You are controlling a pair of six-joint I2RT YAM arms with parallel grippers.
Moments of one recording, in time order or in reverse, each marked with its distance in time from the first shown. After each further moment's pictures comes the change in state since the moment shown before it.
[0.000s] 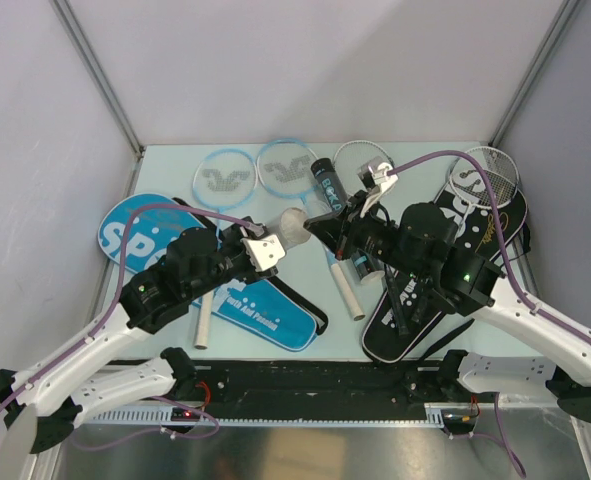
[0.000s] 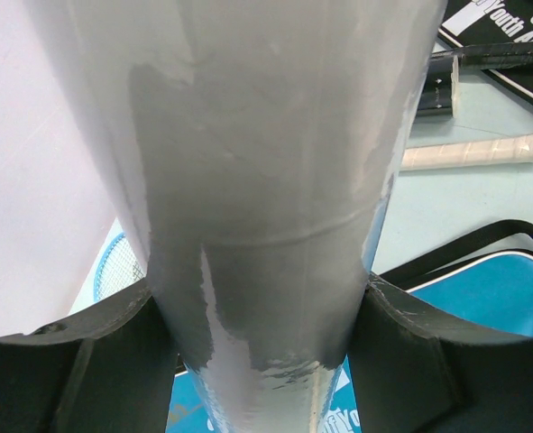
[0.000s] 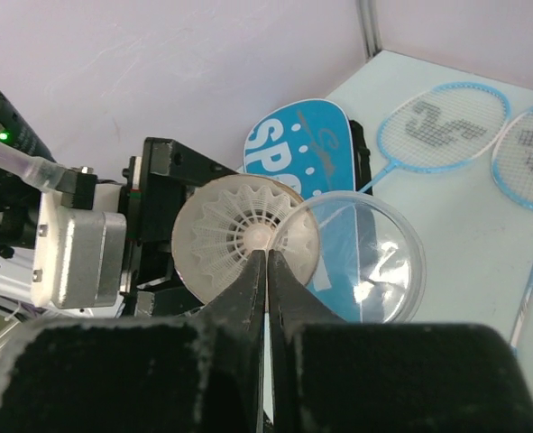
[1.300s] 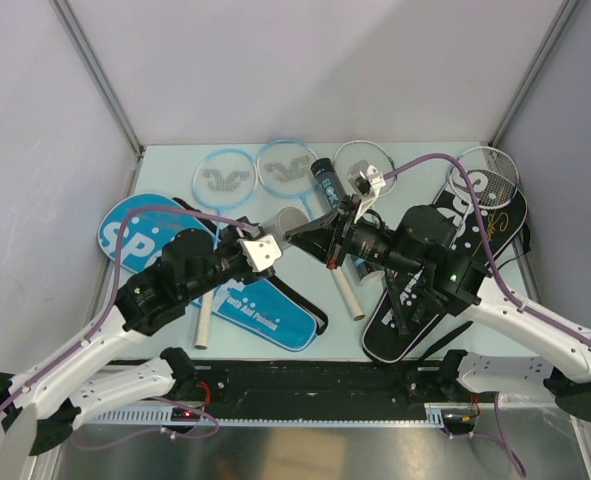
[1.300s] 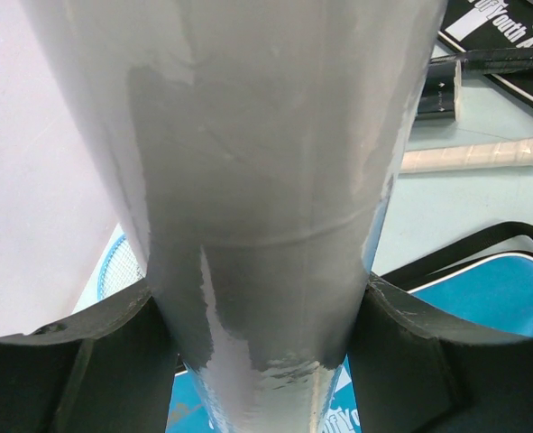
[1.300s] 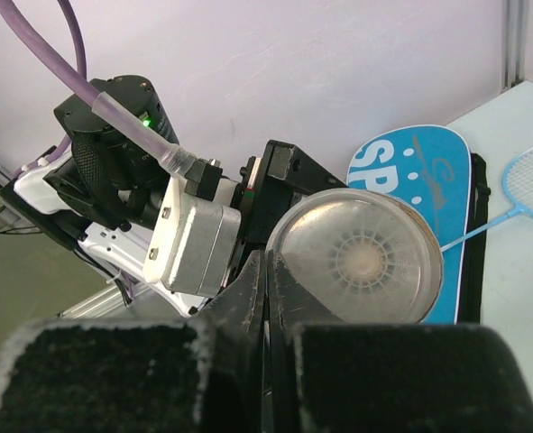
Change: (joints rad) left arm 0.000 -0.021 0.000 -0.001 0.000 -0.002; right arm -0.006 0.015 -0.064 0.232 -0.272 0.068
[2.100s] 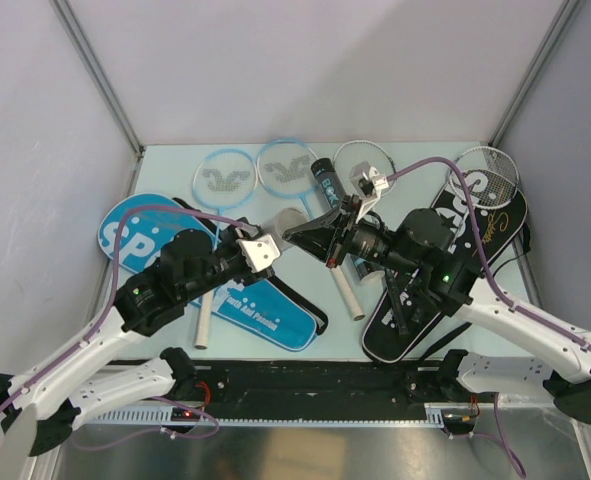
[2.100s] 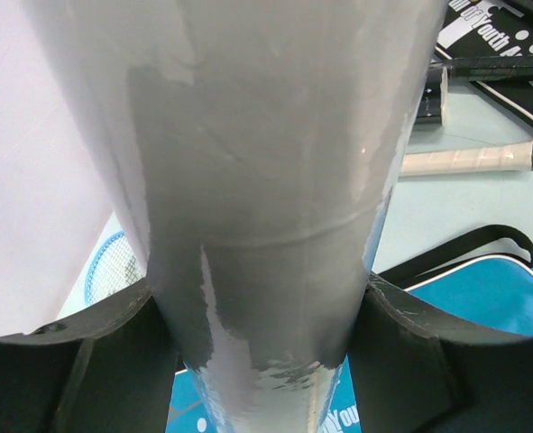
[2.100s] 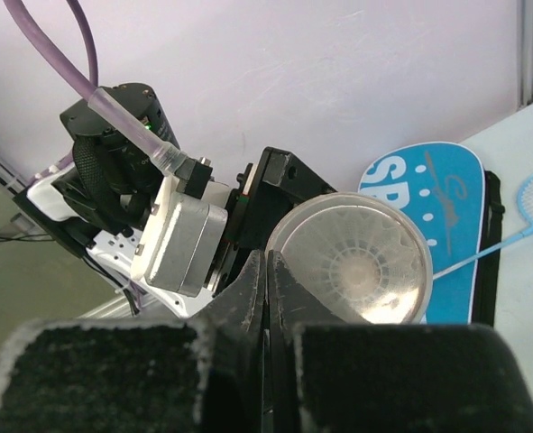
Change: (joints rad) left arm 0.000 -0.006 0.000 -0.009 0.016 -0.025; right arm -0.030 0.002 -0.071 0.126 -0.048 0.029
